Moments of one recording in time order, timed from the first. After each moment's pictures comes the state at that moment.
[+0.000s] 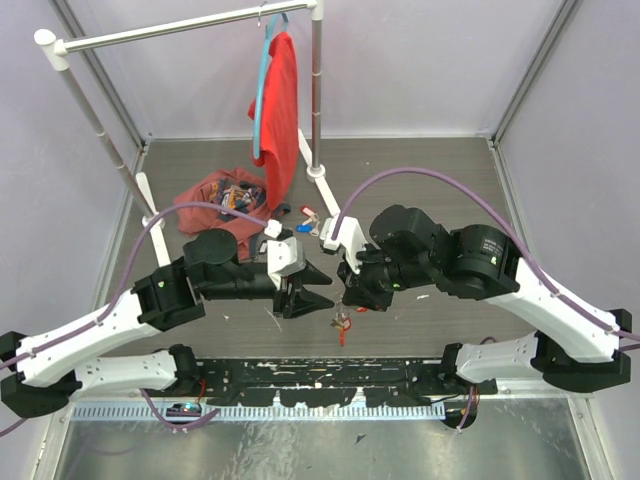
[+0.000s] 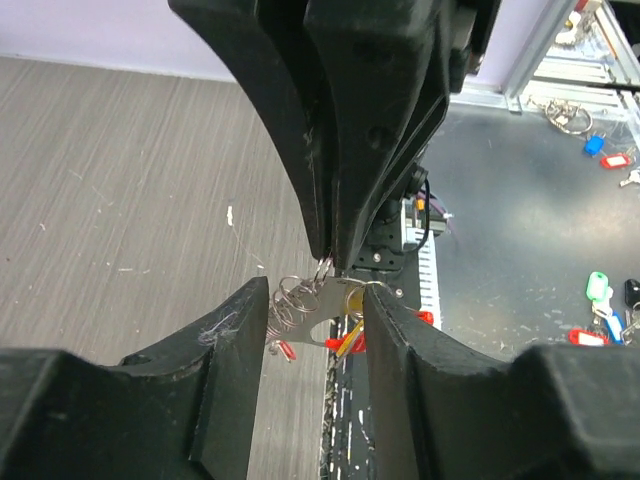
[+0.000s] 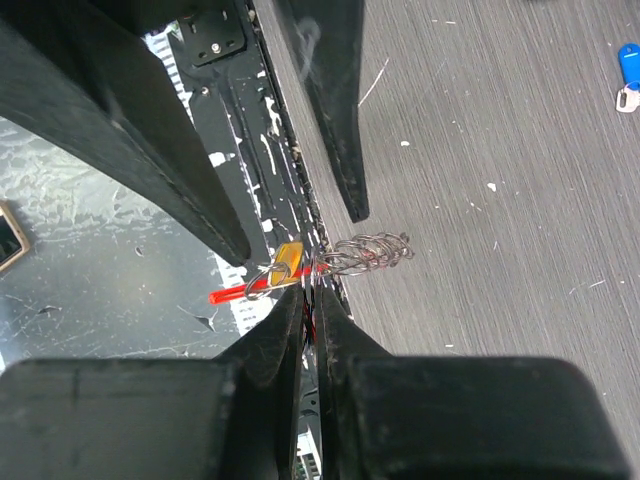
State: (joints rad) left arm -1.16 0.94 1.07 -0.27 0.35 -0.01; right arm 1.16 1.19 1.66 -1.22 -0.16 0.02
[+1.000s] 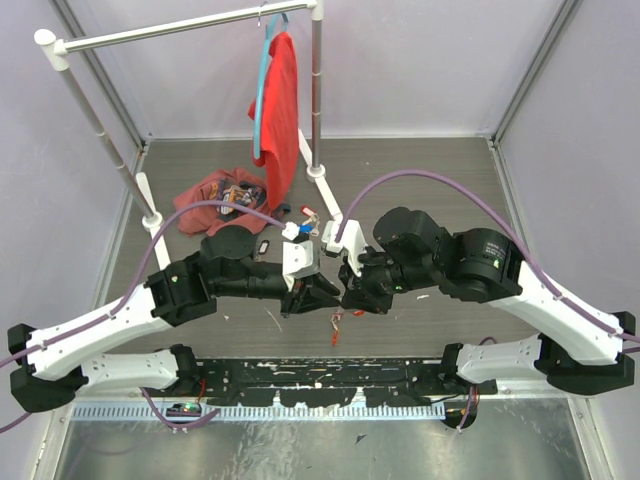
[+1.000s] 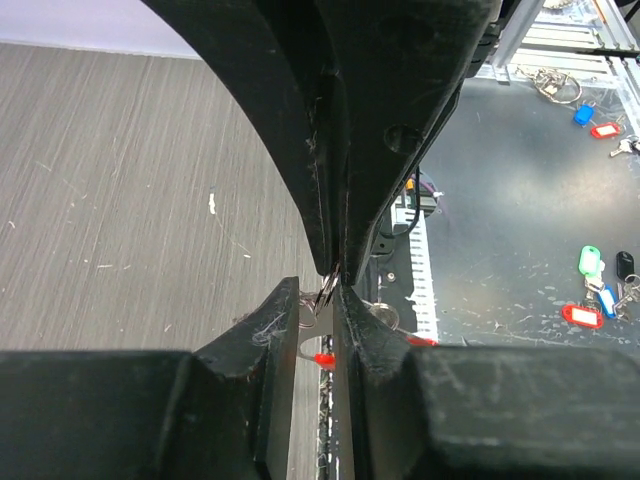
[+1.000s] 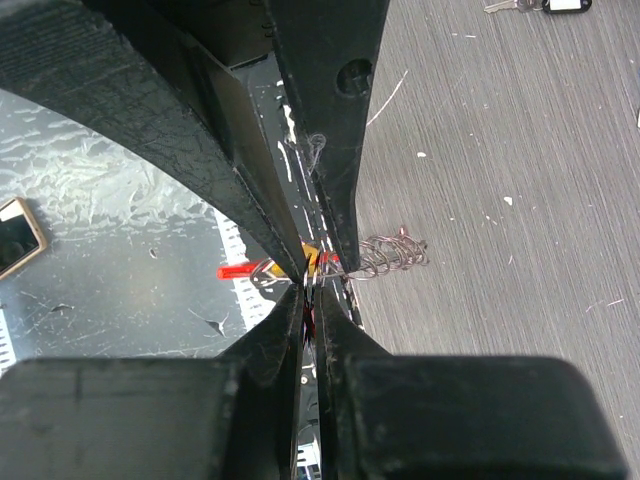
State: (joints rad) left arm -1.16 1.01 1.10 -0.30 0.41 0.02; right arm 1.16 1.15 1.62 -1.17 -0.20 0.02
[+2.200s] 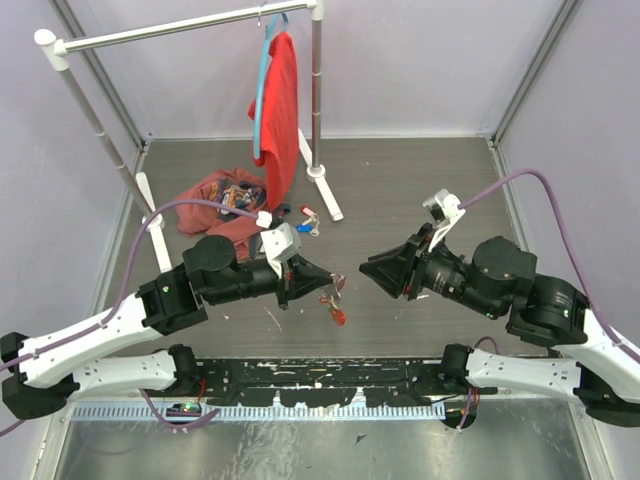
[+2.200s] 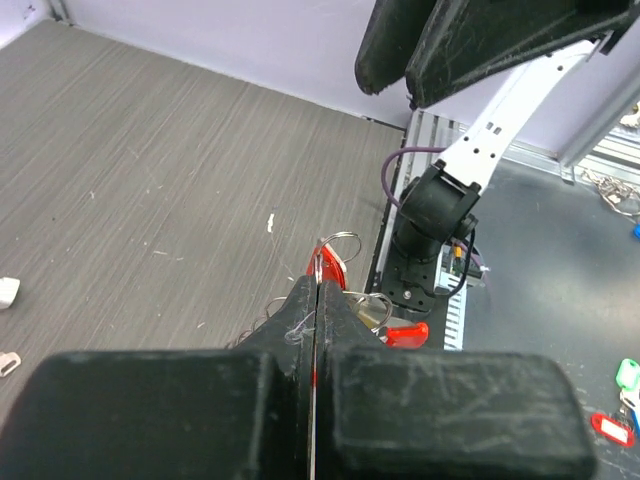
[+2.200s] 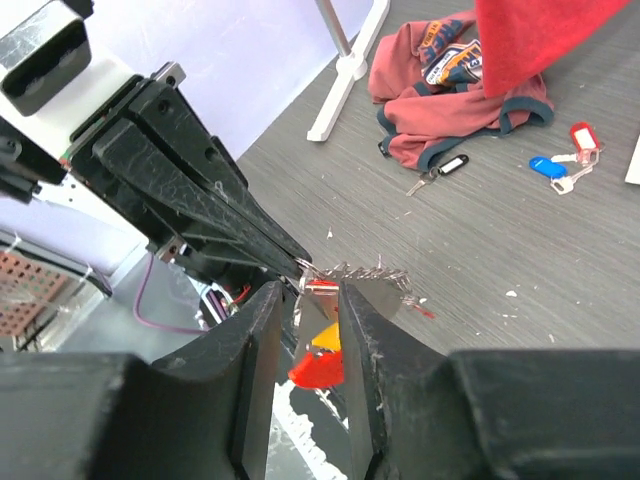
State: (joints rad) left arm -1.16 0.92 0.99 -0.16 0.17 -0.13; right arm 1.16 0.75 1.28 -0.70 0.18 0.49
